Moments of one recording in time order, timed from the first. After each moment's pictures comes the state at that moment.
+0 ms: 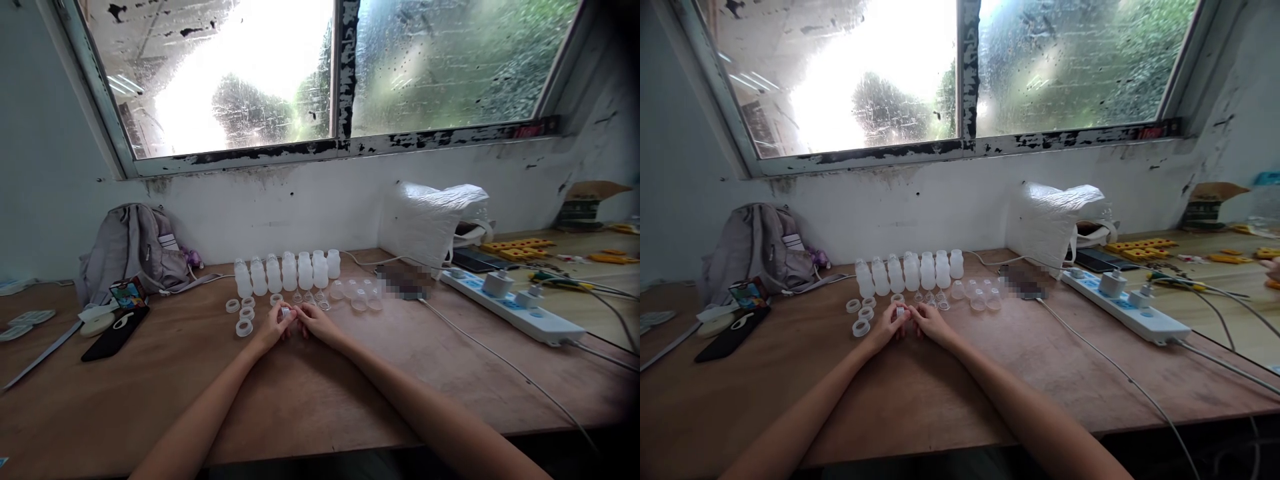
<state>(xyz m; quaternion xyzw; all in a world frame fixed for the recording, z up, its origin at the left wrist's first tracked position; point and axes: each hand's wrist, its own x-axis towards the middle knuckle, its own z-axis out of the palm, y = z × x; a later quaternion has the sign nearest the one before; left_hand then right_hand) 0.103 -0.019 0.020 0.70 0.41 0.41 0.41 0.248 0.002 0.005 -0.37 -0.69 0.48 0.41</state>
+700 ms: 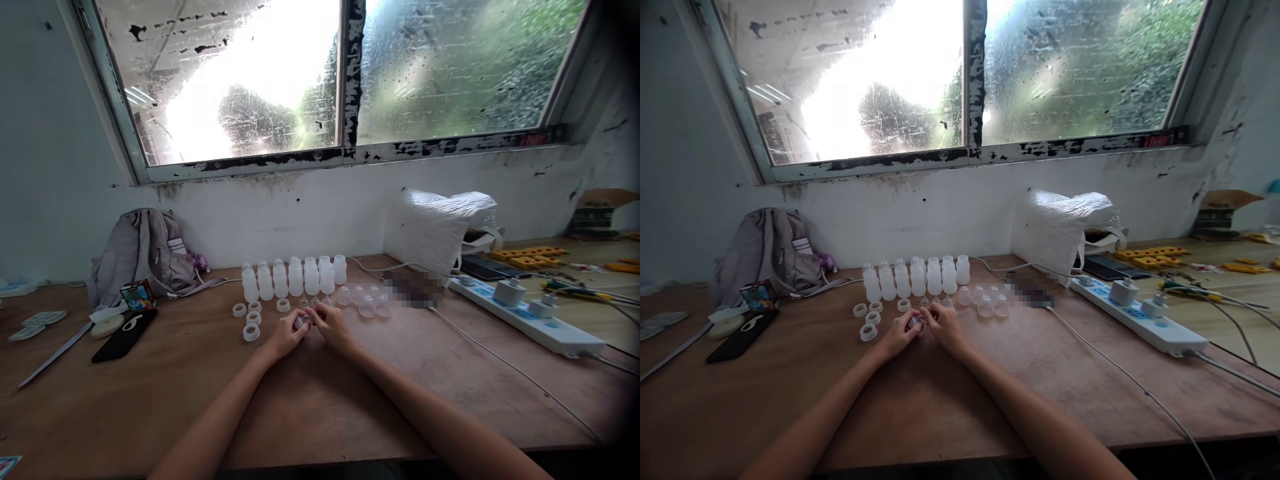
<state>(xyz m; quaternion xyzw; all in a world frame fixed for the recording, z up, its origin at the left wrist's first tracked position) 0.104 -0.024 0.025 0.80 0.39 0.37 0.25 0.254 -0.011 0.022 -0.45 -0.74 0.14 0.48</state>
